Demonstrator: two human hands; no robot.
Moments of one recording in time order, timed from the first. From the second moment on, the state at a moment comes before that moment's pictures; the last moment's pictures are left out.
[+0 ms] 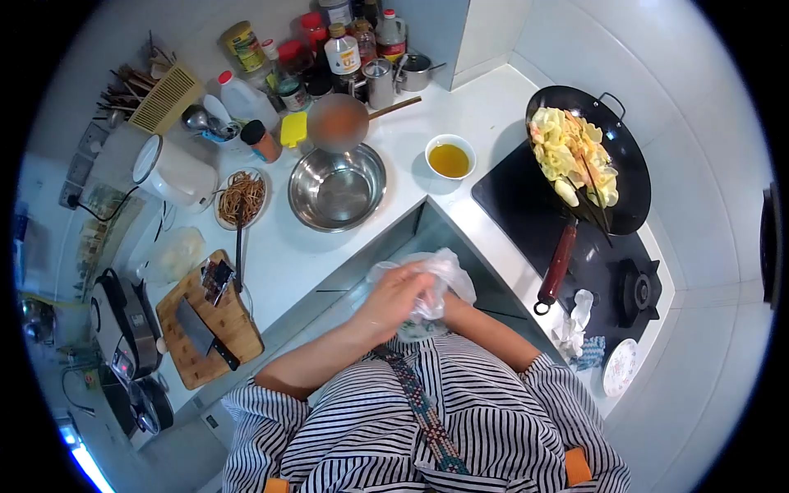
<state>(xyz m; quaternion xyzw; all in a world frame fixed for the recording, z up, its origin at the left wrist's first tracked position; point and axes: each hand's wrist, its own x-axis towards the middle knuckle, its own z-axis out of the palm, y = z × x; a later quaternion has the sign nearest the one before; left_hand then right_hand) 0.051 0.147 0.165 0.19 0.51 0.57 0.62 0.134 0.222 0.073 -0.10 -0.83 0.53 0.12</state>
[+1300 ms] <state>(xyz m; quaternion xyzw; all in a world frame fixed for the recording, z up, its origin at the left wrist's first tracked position) 0.056 0.172 0.154 0.14 0.44 0.55 0.70 0.139 0.209 0.069 -0.14 -0.84 0.52 0.07</state>
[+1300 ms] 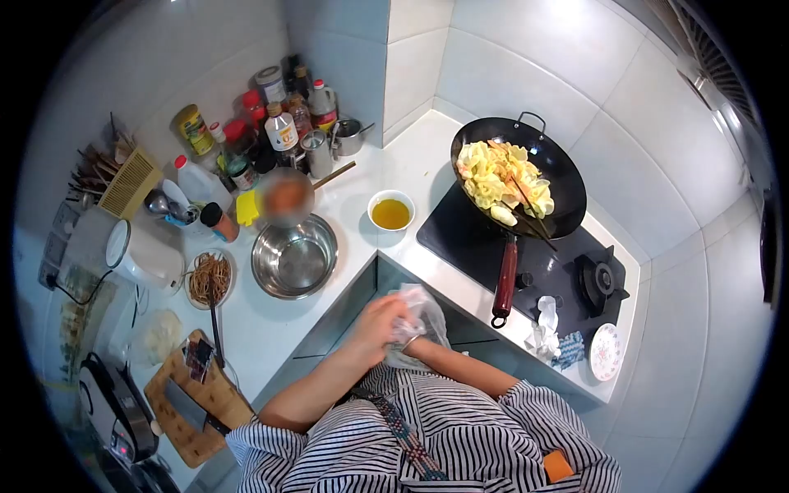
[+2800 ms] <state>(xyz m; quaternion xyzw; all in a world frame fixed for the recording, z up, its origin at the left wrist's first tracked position) -0.229 0.094 0.112 0.34 0.88 0.32 -0.09 0.384 0.676 0.271 -0.37 -0.58 0.68 0.23</state>
